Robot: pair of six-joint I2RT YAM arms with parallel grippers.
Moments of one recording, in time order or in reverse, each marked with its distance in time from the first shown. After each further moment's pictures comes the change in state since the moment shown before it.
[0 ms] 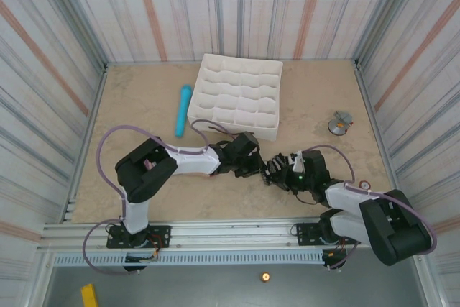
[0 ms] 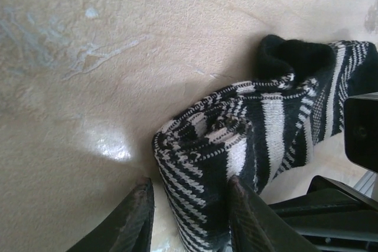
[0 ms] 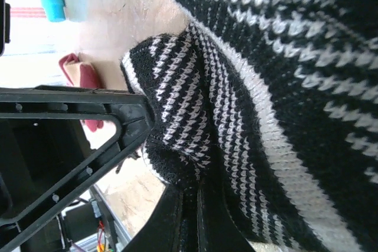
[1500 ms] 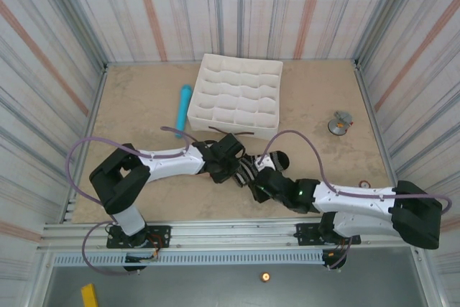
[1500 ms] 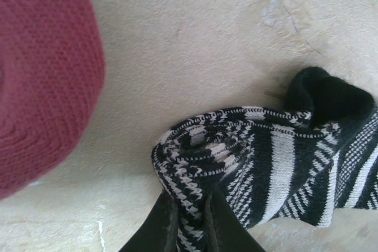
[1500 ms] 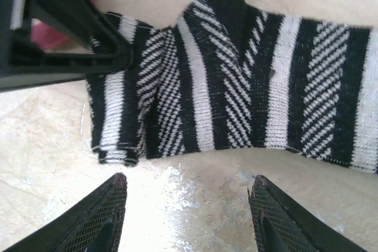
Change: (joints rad) left arm 0.037 -0.208 -0.083 -0.402 -0.211 -0.346; right arm 0.845 -0.066 0.310 -0.456 1.021 -0.423
